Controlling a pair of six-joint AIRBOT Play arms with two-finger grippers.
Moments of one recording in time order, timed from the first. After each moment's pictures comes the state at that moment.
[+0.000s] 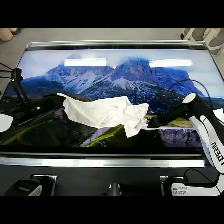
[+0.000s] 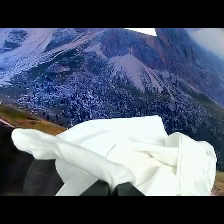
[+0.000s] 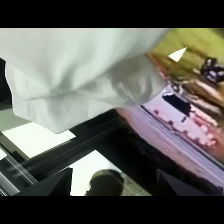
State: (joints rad) left arm -0.18 -0.81 0.83 1.03 -0.68 -1.57; right arm -0.13 -1.53 1.03 -1.01 1.32 0.80
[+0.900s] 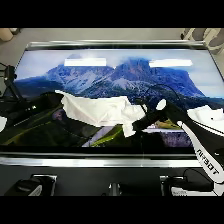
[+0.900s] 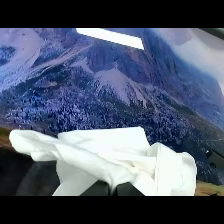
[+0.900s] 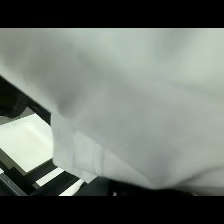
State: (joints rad) left arm -0.17 -0.77 0.86 0.99 -0.68 -1.55; right arm 0.19 -1.50 0.98 -0.97 1.10 0.97
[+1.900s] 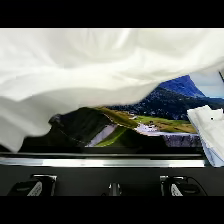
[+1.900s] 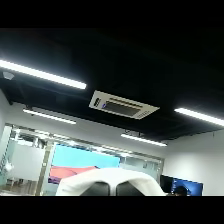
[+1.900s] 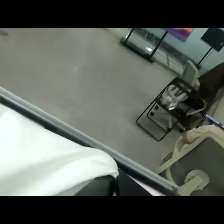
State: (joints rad) left arm 0.11 -0.75 1.76 1.10 -0.39 -1.52; right arm -0.09 -0.83 1.87 -1.30 1.17 0.93
